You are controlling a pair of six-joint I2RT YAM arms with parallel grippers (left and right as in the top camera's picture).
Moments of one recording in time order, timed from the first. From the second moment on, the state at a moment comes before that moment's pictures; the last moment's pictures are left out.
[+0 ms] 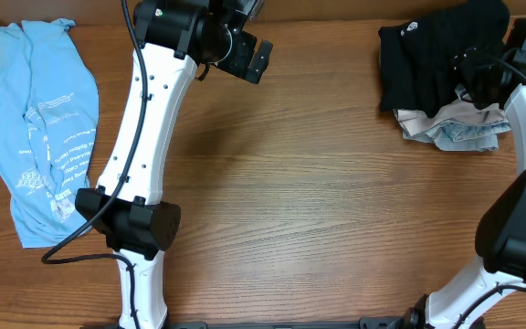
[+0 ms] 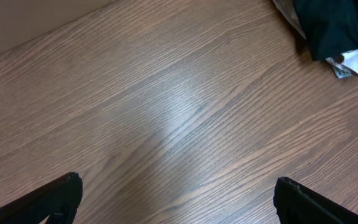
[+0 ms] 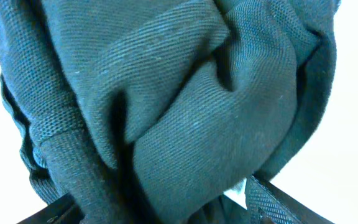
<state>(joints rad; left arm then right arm) -0.31 2.16 2.51 -1.35 0.18 0.11 -0.31 1.95 1.65 -0.62 -0.16 0.70</state>
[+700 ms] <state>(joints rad) -0.31 2.16 2.51 -1.34 0.18 0.11 -0.23 1.66 1.67 -0.23 -0.16 0.19</state>
